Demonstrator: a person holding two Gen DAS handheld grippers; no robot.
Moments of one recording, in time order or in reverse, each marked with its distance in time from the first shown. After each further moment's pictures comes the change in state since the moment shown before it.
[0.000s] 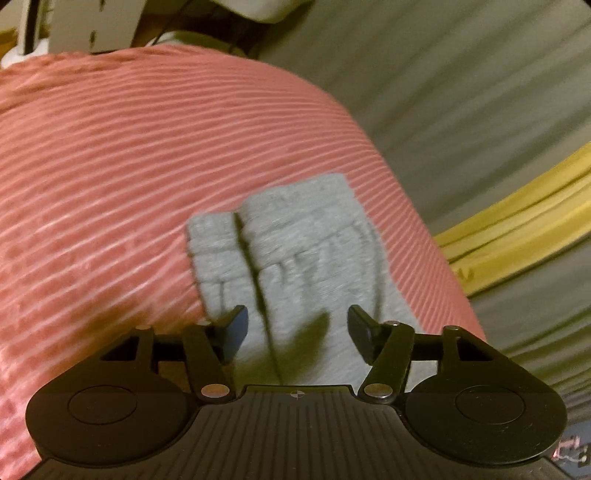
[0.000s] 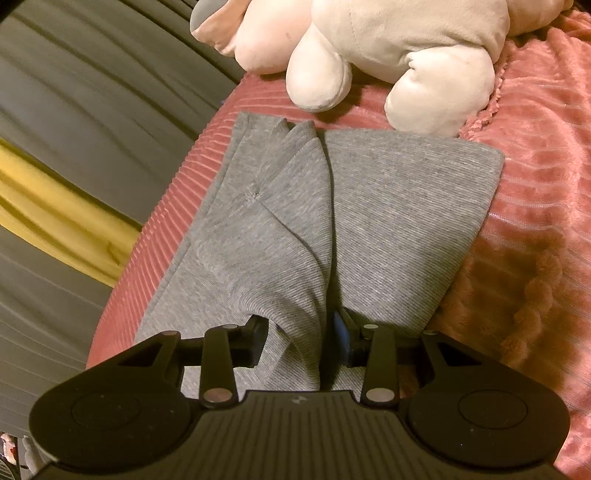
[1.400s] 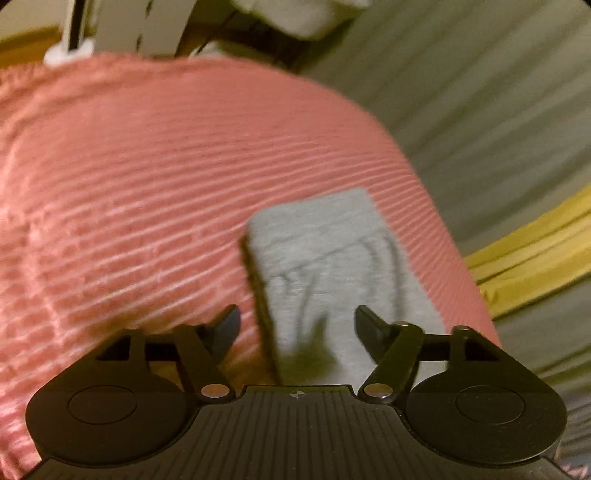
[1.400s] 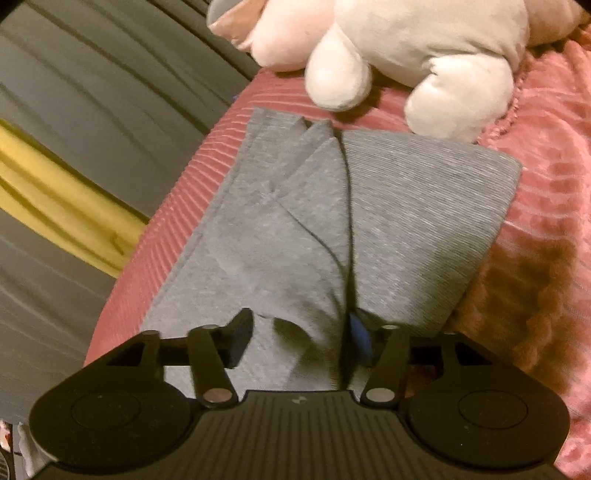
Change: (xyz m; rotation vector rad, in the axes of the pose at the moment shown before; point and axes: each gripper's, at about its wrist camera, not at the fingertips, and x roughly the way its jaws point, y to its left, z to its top) left arm -0.030 0.002 -0.017 -0.053 -0.067 0.107; right arm -0.001 0.010 -0.001 -0.054 0.001 0.018
